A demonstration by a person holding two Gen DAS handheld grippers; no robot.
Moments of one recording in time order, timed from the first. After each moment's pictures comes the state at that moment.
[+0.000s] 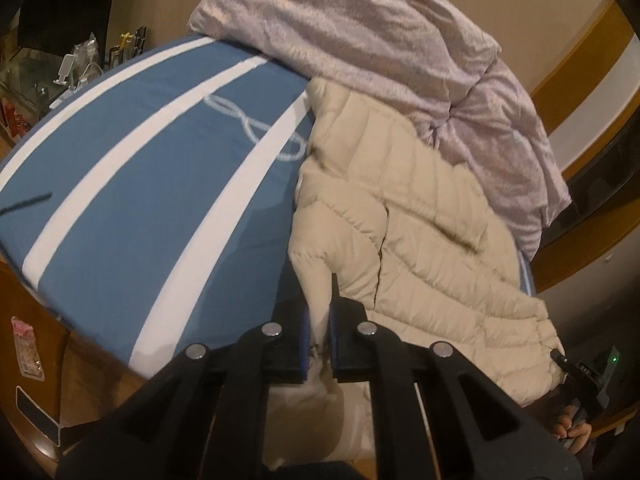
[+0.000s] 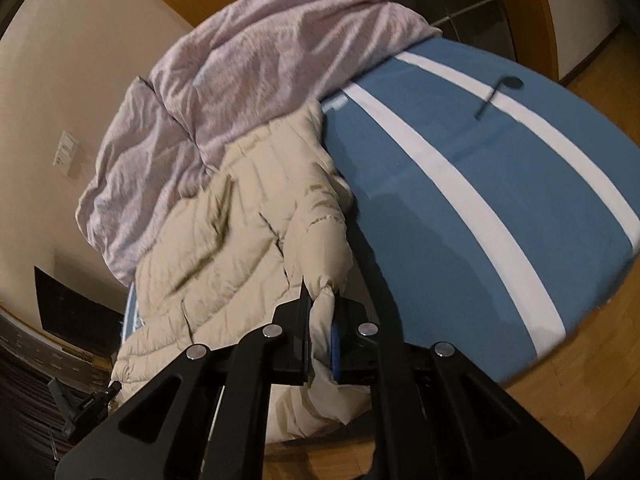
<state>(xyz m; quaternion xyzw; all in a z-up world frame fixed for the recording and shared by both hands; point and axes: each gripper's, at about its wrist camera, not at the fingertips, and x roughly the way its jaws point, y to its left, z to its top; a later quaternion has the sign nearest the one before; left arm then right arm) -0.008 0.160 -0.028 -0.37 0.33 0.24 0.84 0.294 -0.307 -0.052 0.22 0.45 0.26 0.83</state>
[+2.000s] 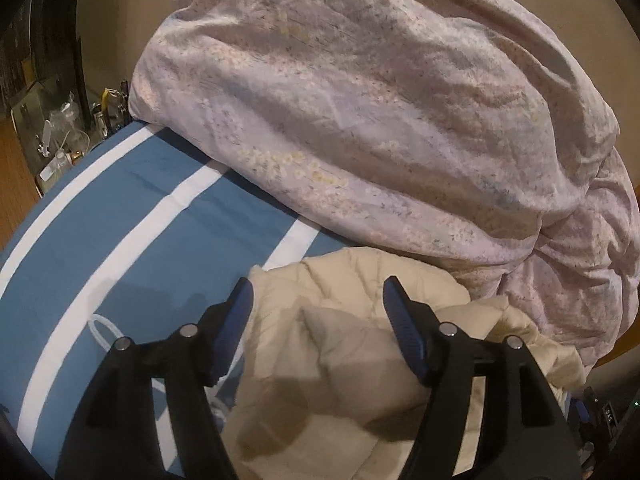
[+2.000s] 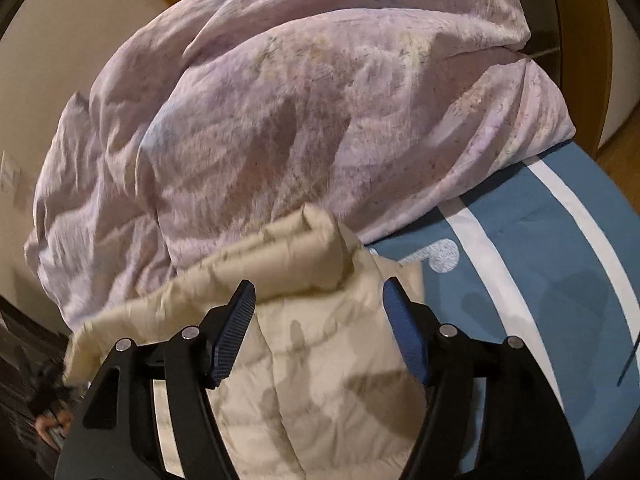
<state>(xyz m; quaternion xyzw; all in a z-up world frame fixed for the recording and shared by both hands) 0.249 0.341 -0.008 -0.34 0.33 0.36 0.81 0.542 -0.139 -0.035 0.14 0.44 0.25 0.85</state>
